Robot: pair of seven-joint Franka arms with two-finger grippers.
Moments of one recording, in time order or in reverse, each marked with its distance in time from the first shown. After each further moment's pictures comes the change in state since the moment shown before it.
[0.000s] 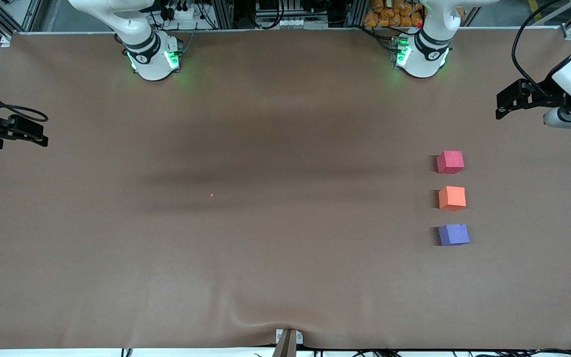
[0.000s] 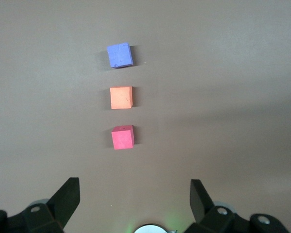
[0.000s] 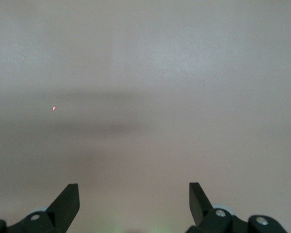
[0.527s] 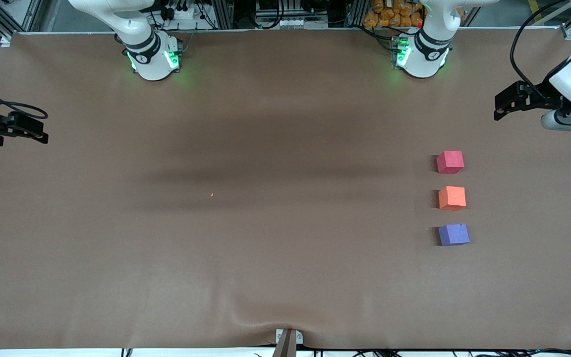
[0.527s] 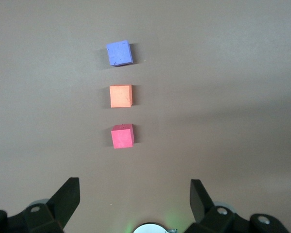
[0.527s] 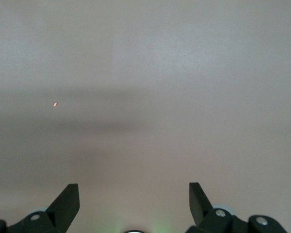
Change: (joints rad) left arm 0.003 0.011 0.000 -0.001 0.000 -0.003 0.000; right arm -0.001 -0.007 -0.001 0.000 0.002 -0.021 0.000
